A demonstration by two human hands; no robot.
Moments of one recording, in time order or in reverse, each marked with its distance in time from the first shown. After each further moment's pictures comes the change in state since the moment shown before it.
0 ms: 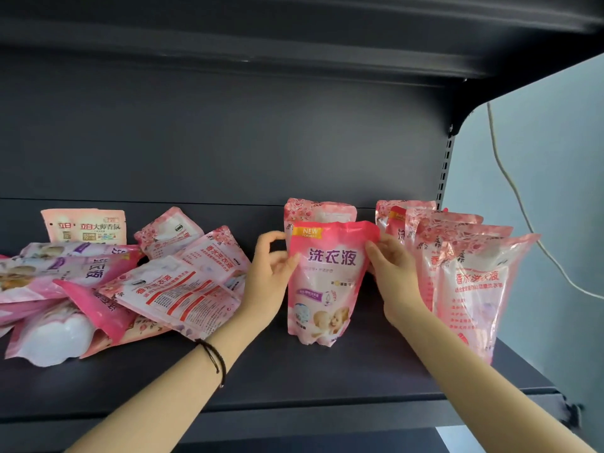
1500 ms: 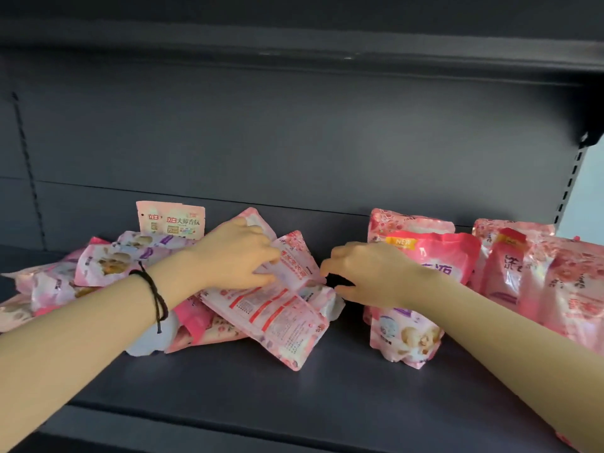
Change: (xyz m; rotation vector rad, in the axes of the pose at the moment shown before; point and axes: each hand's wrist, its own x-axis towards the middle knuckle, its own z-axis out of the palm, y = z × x) left_hand 0.062 0.009 -0.194 1.602 -0.602 0.589; right_hand 0.020 -0.028 0.139 -1.454 -0.972 -0.977
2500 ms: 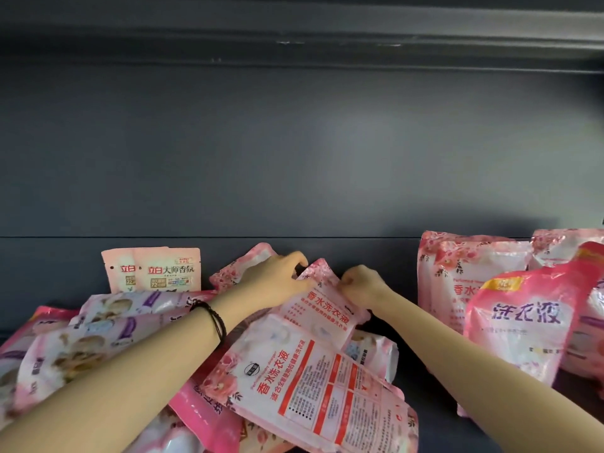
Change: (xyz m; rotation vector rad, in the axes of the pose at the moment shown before) left_hand 0.074 -0.058 0.096 -0.799 -0.205 -0.447; right_hand 0.151 0.037 0.124 0.785 -0.105 0.993
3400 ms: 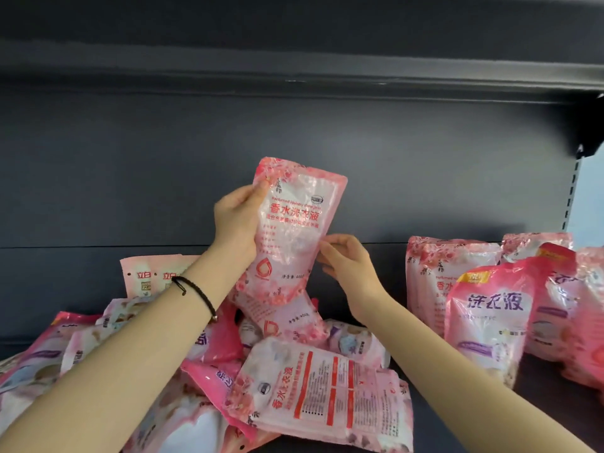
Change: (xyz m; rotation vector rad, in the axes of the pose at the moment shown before) left_hand -0.045 0.030 -0.095 -1.433 0.628 -0.066; right_hand -0.091 -0.070 -0.021 1.082 0.238 -0.159
